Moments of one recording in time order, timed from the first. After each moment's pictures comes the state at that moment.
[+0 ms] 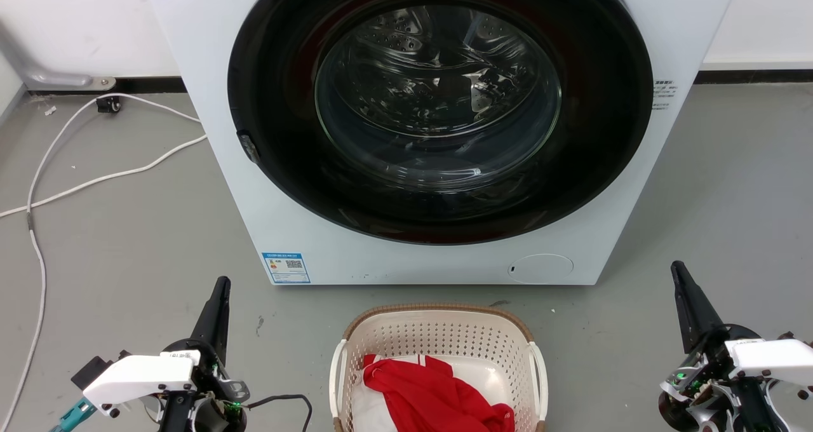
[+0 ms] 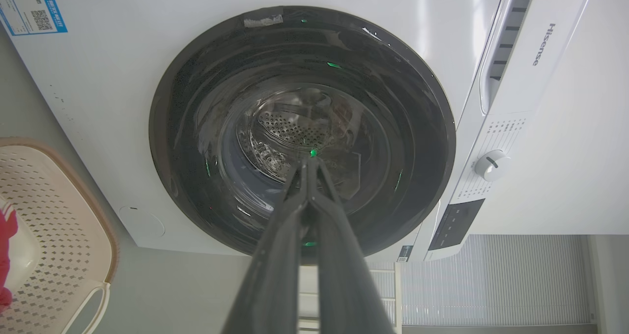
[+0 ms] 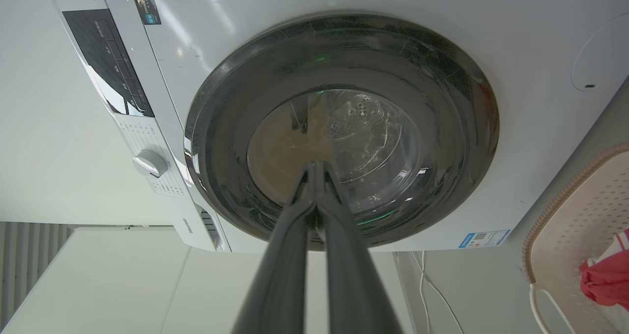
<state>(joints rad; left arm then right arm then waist) -0.10 0.05 0.11 0.25 -1.61 -0.13 0.11 -0.10 -0.05 -0.11 0.25 1.61 0.13 0.11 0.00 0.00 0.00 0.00</state>
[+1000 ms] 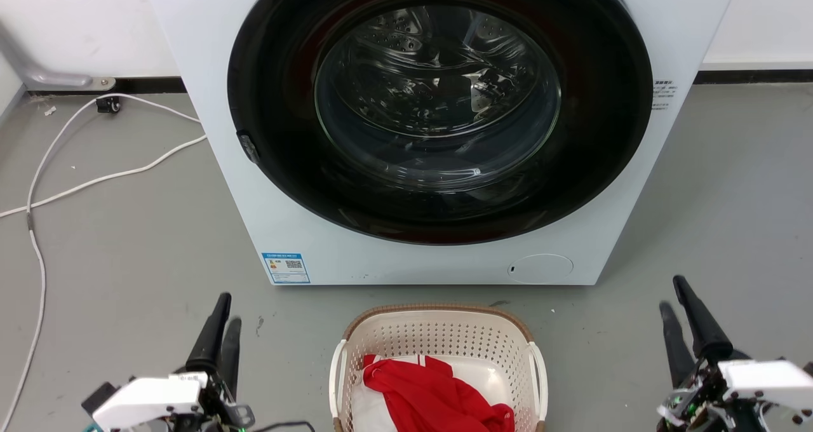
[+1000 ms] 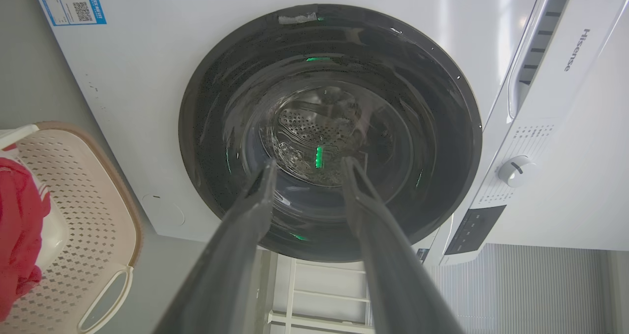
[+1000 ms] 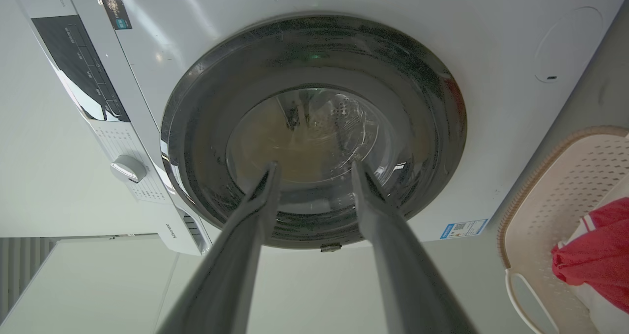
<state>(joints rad) -0.07 0.05 0.11 0.28 -1.61 -0.13 0.11 -0.07 -0.05 -0.11 0.28 1.61 0.13 0.11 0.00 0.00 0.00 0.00</state>
